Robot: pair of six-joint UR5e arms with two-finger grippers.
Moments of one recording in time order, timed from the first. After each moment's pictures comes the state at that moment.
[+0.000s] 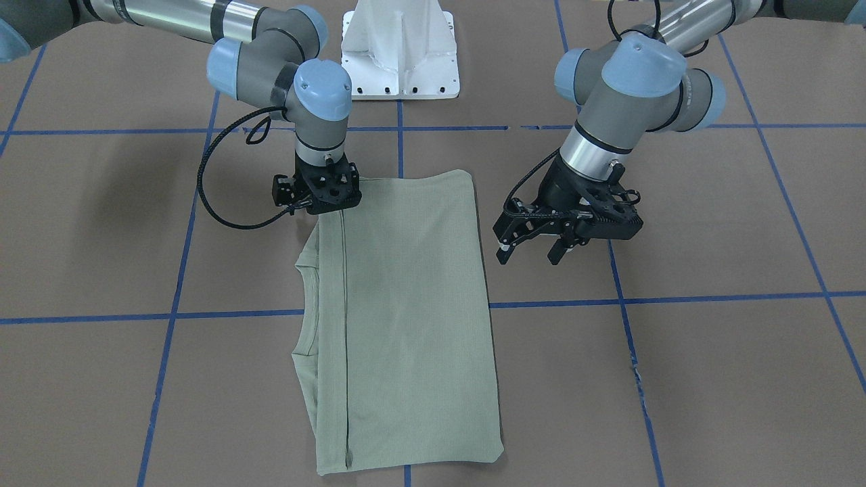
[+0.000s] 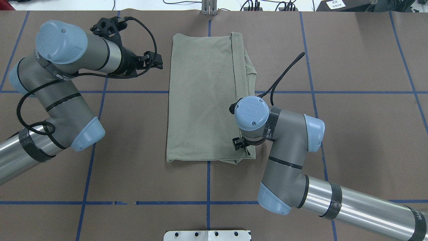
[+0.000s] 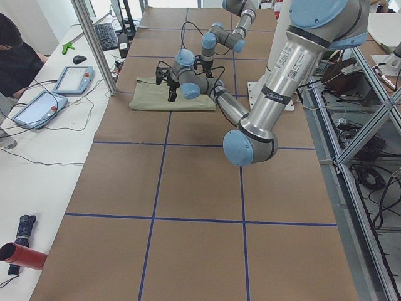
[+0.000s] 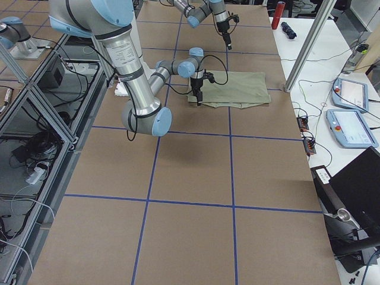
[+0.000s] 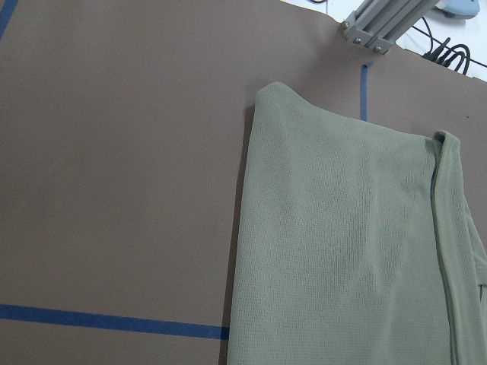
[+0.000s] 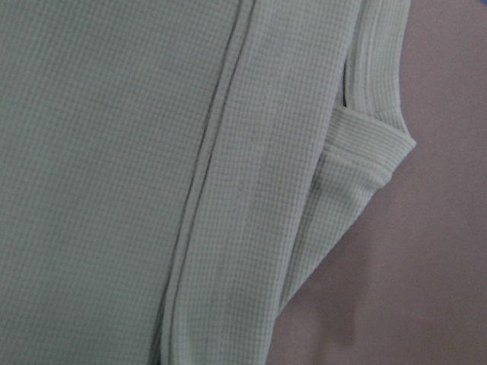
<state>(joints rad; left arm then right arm) -0.77 -2.10 -1.67 -2.08 -1.88 -1.34 0.45 -0.97 1.66 -1.73 1.76 0.87</state>
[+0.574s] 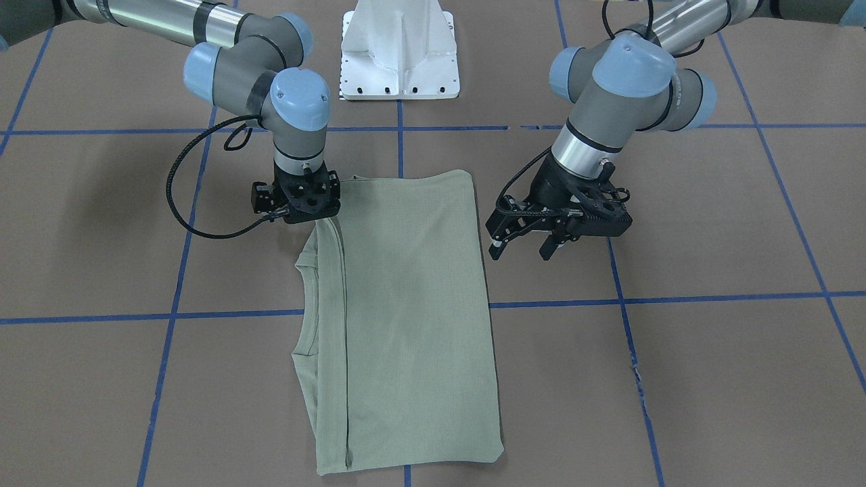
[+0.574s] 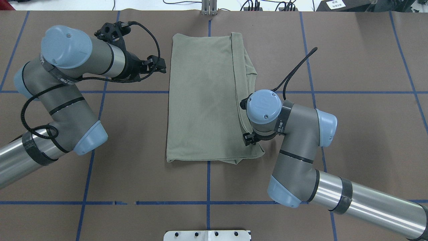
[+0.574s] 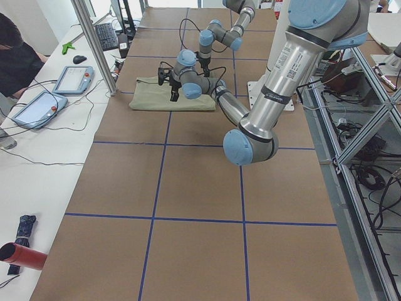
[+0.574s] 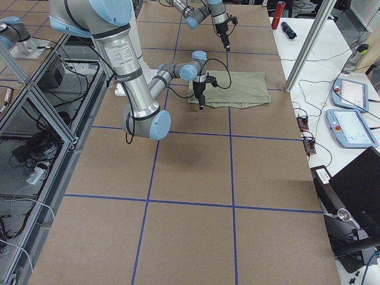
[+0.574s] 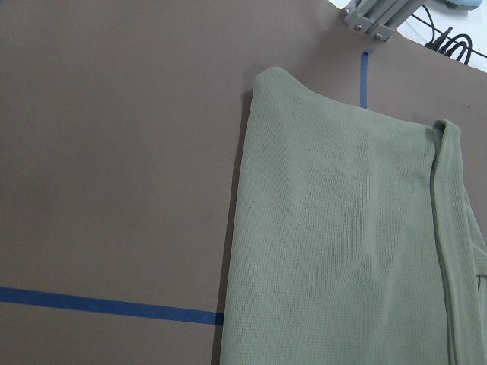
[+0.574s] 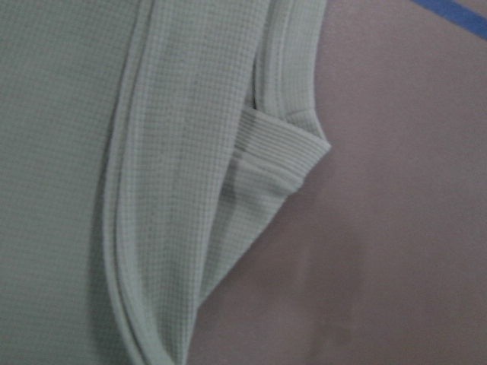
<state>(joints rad) -0.75 -2.10 -1.67 -2.08 -1.88 -1.37 0.50 -1.03 1.69 -1.73 1.77 0.83</state>
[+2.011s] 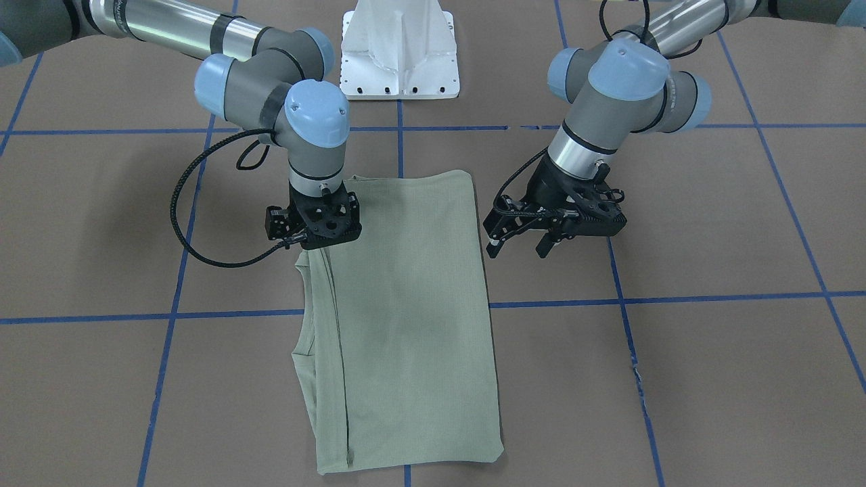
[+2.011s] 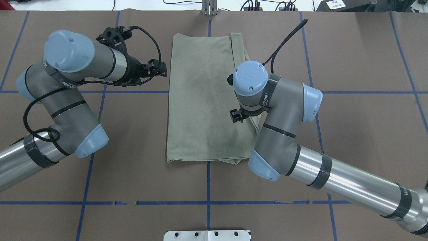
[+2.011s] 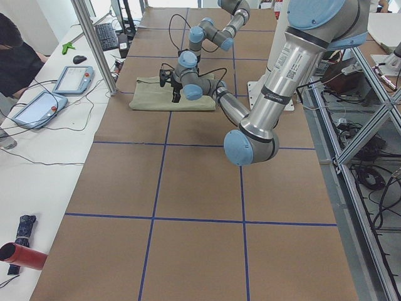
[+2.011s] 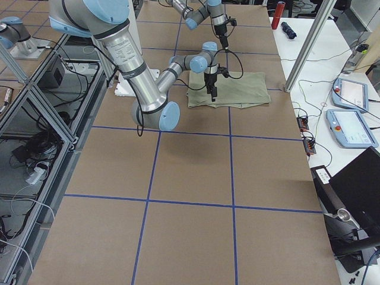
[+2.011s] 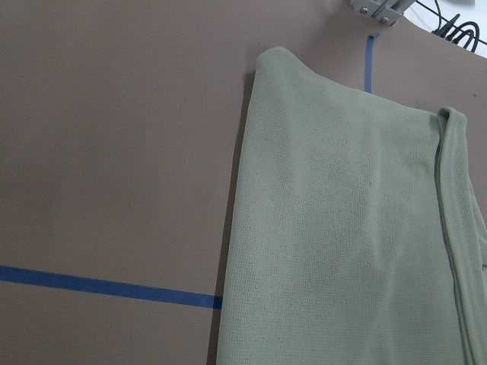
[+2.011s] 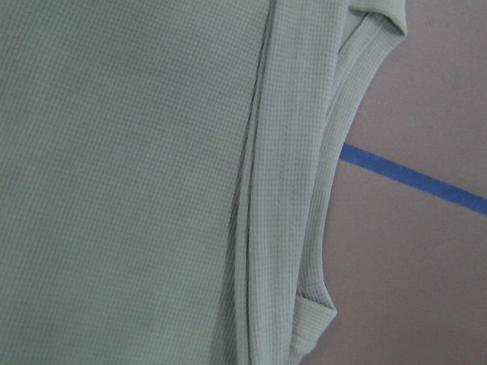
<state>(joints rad) -0.74 -2.09 -1.66 -2.09 -1.88 -1.38 0.56 -0.86 1.54 -1.70 1.77 0.78</state>
